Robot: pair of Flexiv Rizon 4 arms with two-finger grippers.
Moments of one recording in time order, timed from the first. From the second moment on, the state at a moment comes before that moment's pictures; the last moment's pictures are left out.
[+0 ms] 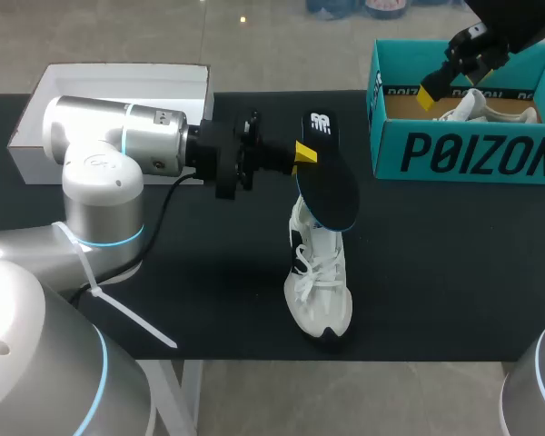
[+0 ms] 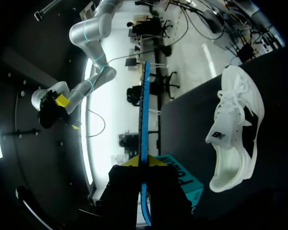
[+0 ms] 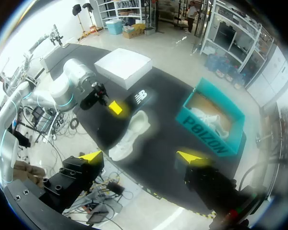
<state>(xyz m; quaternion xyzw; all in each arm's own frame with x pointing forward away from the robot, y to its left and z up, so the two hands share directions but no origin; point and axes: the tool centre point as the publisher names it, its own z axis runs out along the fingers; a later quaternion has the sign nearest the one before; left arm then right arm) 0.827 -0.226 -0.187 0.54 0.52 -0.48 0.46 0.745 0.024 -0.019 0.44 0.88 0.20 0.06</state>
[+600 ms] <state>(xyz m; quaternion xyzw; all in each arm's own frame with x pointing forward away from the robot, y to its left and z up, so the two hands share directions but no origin) 0.809 -0.208 -0.177 0.37 0.58 -0.65 0.32 0.745 0.024 -0.018 0.44 0.88 0.20 0.06</state>
